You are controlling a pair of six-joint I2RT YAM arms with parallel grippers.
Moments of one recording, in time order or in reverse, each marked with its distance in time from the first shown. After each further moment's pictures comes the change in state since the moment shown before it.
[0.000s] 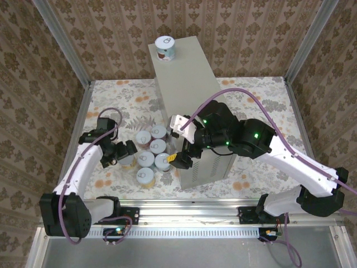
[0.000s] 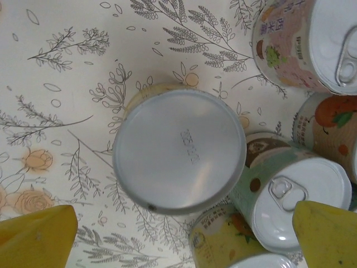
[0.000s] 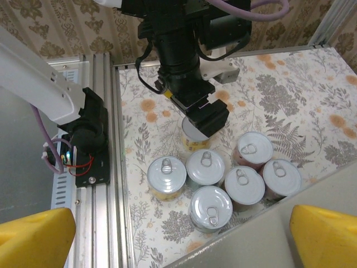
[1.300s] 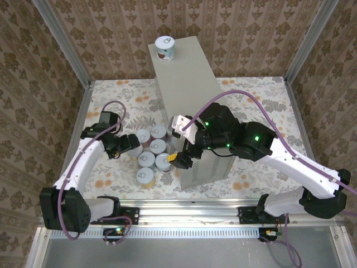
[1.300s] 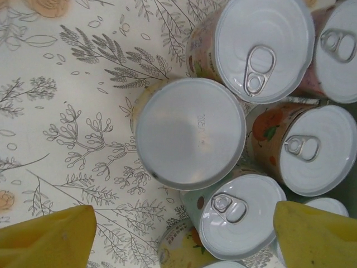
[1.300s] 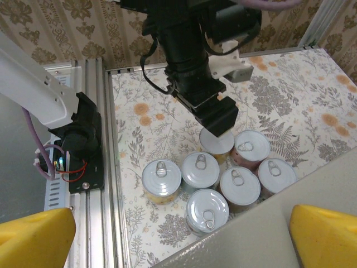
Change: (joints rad) left arm -0.048 0.049 0.076 0.056 0.055 0.029; right arm 0.000 -0.032 -0.061 0.061 0.025 0.020
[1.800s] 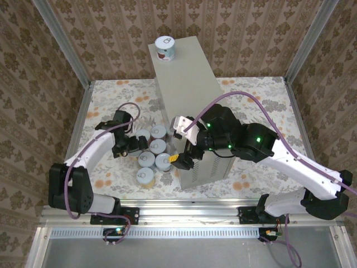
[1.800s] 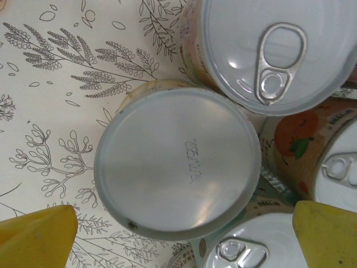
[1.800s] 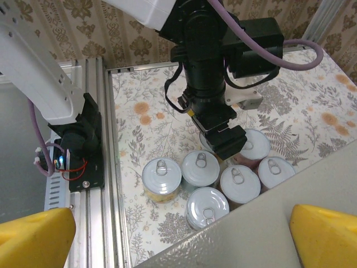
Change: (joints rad) left arm -0.085 0.182 0.006 0.069 -0.065 0.022; right arm 0.000 -0.024 -0.028 0.008 0.001 0.000
